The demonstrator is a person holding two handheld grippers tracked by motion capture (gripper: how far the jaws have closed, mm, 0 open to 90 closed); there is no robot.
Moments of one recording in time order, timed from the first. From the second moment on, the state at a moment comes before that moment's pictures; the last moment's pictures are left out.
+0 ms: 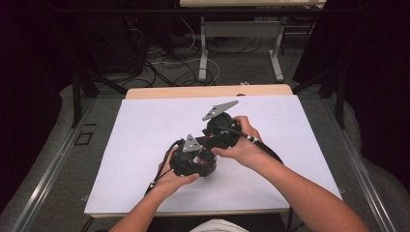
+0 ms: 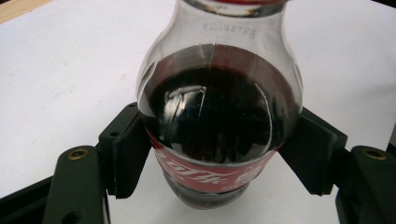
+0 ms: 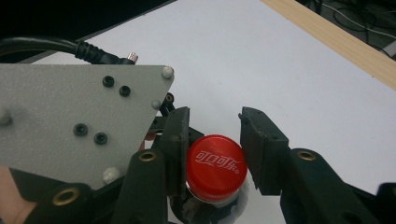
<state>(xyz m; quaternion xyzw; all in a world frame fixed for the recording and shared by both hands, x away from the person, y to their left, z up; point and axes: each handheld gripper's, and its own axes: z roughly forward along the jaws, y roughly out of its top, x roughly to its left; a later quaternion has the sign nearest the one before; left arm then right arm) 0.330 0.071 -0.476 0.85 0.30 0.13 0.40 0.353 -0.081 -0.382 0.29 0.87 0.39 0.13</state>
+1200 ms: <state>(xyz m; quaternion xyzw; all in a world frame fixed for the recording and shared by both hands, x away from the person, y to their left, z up) 0.327 0.071 -0.472 0.85 0.29 0.13 0.41 0.374 -0.107 -0.361 0.10 0.91 0.40 0.04</state>
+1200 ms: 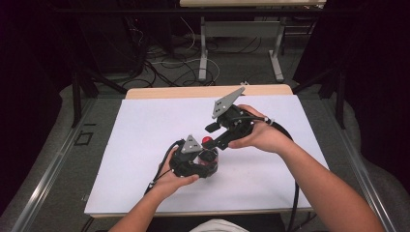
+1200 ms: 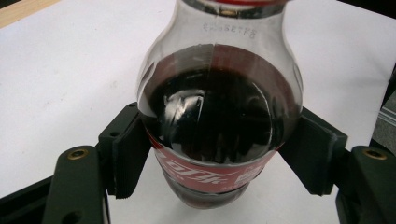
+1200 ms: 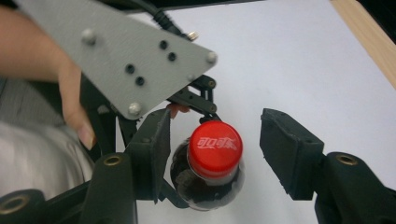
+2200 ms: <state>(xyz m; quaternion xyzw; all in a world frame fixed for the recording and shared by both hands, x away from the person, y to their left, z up) 0.326 0.070 -0.473 0.85 0.30 0.13 0.41 0.355 -0.072 -0.371 0.34 0.88 0.33 0.09</state>
